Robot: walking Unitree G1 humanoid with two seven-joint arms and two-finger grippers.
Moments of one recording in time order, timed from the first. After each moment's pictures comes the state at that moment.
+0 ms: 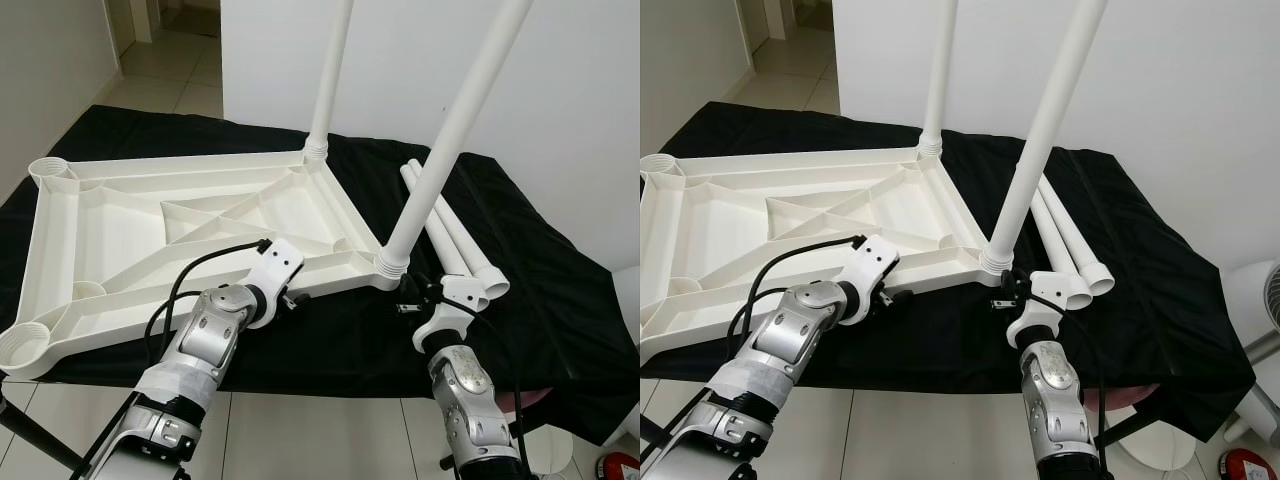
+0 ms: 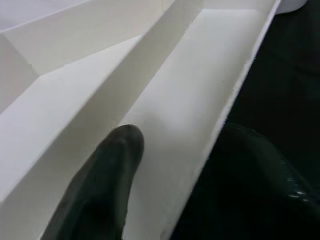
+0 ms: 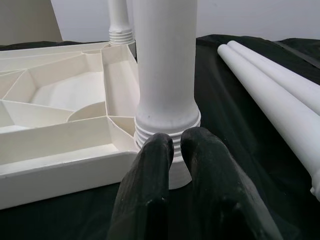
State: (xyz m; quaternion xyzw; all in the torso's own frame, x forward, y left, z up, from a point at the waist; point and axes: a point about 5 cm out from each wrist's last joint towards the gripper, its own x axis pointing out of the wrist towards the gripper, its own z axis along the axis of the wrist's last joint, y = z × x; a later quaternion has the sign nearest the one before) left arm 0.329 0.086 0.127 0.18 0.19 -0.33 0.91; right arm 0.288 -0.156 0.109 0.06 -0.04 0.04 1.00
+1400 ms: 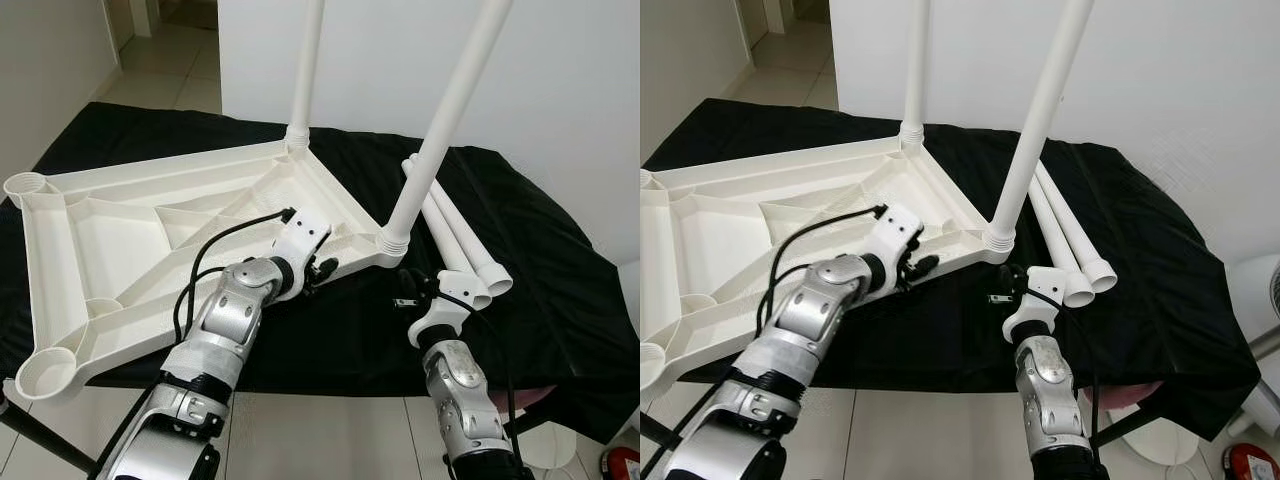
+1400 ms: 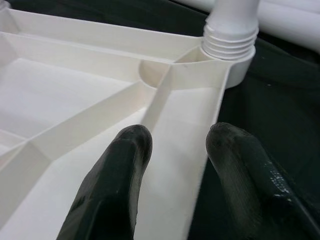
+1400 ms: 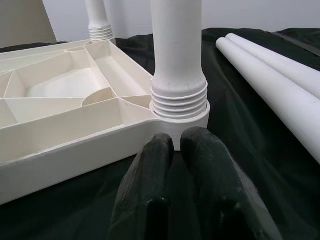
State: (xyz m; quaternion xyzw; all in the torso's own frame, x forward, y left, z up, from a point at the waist) left arm 0.343 0.064 0.173 0.14 0.09 -0.34 0.92; right arm 0.292 -0.150 0.110 0.08 -0.05 0.03 1.00
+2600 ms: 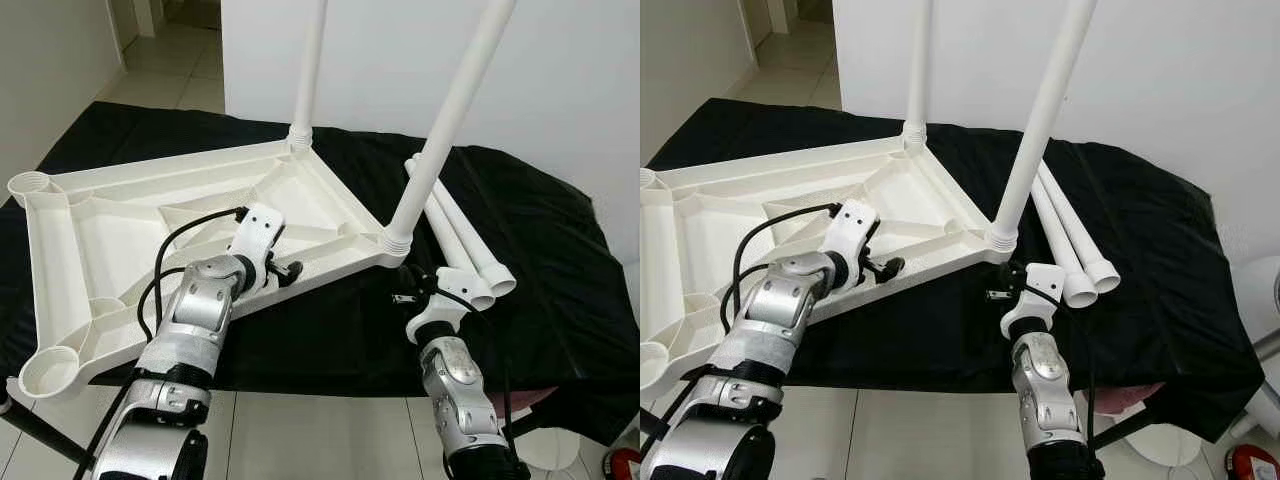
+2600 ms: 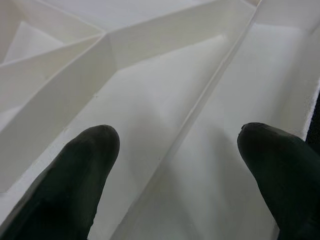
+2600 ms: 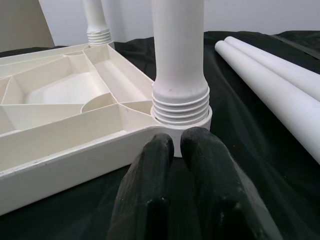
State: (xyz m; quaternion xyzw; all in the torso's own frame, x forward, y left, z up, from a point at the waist) left arm 0.355 0.108 0.156 0.11 0.21 -0.25 0.94; right arm 0.296 -0.148 0.112 0.08 -0.05 0.03 1.00
